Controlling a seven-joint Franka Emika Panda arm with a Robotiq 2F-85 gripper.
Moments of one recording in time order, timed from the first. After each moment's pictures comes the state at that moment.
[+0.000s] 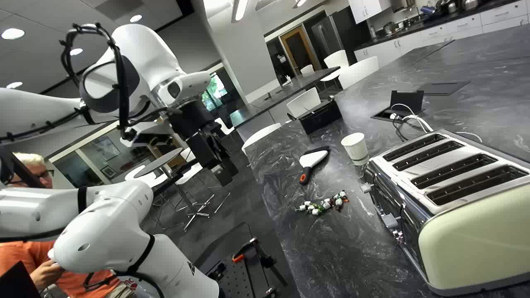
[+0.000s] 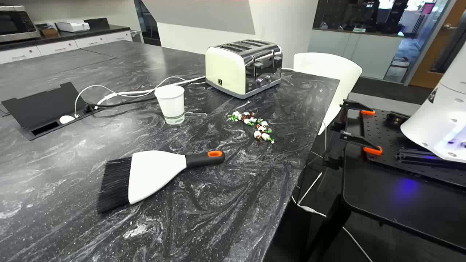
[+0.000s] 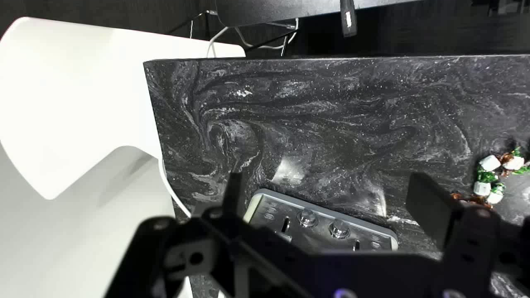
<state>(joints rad) -0.19 -0.93 -0.01 -2.81 -0.29 1.97 0.04</state>
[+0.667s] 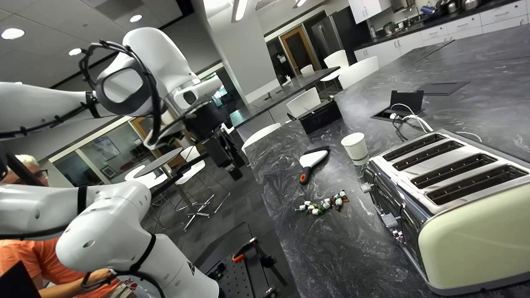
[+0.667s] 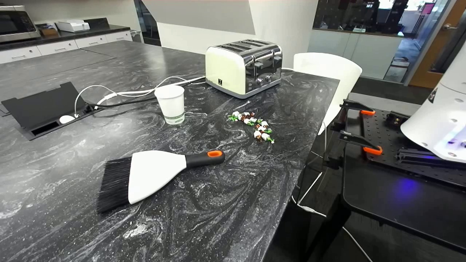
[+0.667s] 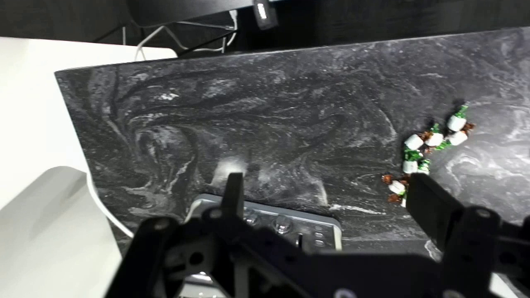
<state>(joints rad) -0.11 -0.87 0.00 -2.80 -0.13 2.02 0.12</state>
